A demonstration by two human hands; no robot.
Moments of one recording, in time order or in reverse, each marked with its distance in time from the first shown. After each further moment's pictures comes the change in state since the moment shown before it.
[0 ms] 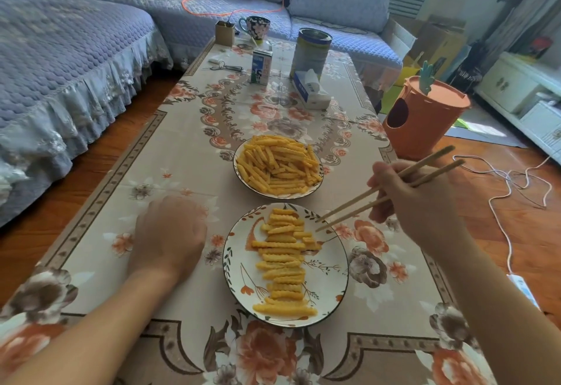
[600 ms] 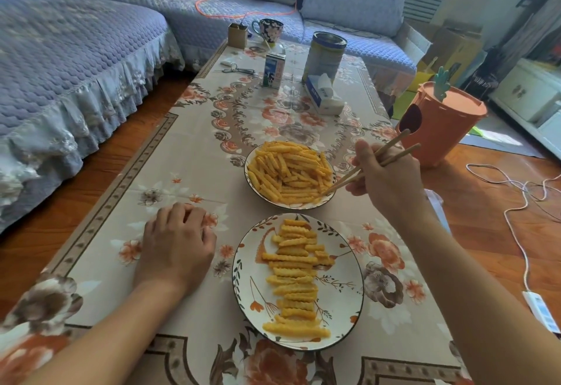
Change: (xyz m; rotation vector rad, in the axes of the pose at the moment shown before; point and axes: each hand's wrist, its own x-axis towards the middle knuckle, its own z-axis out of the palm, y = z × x) left_hand 0.002 -0.002 0.003 0.017 0.007 0.005; right_hand 0.060 0.004 0.056 0.037 0.075 0.025
